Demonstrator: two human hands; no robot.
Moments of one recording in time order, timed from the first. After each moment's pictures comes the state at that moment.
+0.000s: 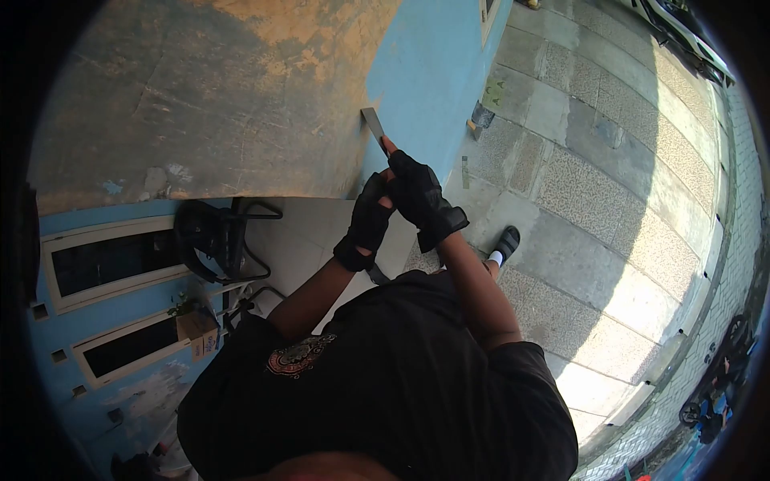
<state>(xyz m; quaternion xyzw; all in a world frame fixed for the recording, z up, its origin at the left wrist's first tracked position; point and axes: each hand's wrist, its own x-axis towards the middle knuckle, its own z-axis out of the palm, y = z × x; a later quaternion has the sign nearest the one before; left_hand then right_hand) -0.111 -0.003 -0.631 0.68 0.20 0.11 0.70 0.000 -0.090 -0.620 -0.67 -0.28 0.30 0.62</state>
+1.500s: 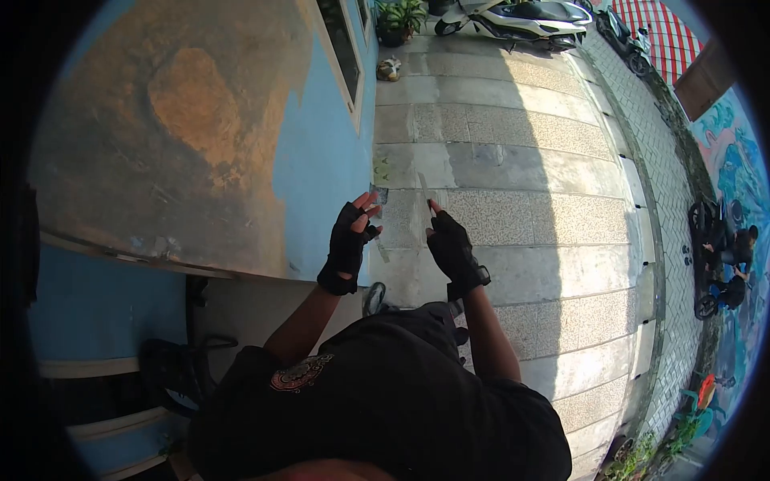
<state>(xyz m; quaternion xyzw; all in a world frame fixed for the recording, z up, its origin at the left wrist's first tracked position) -0.002 -0.088 -0.576 0.57 0.03 0.04 0.82 0.035 -0.317 -0.583 -0.83 -0.12 0.05 0.54</state>
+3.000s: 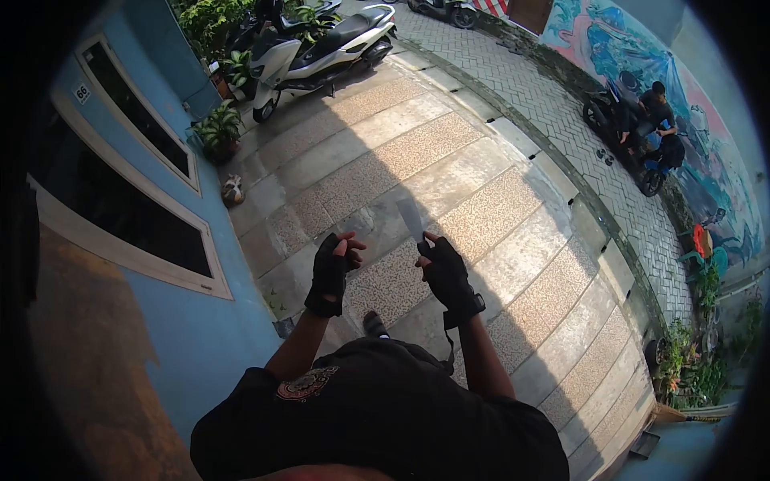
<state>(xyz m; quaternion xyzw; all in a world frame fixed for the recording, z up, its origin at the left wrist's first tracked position) 0.386 -0.445 -0.577 0.56 -0.08 -0.19 0.80 0.272 -0.674 -0.553 -0.74 0.17 -0.07 0.65</state>
